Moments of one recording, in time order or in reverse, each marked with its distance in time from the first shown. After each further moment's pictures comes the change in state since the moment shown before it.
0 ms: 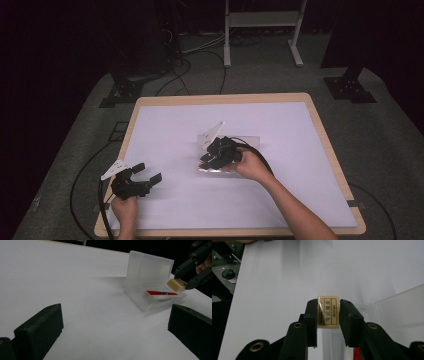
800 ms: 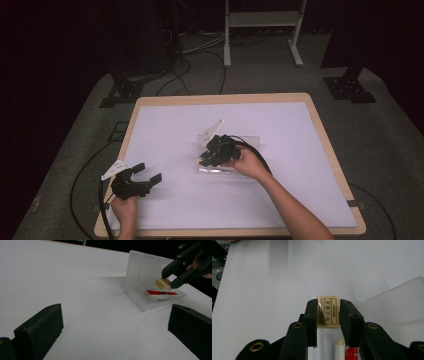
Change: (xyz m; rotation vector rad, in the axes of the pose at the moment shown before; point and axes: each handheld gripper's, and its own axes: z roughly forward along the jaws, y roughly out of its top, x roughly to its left) left arm 0.000 0.000 0.000 0.004 -0.001 0.006; right arm -0.015 -0.004 0.012 0.000 -0.017 0.031
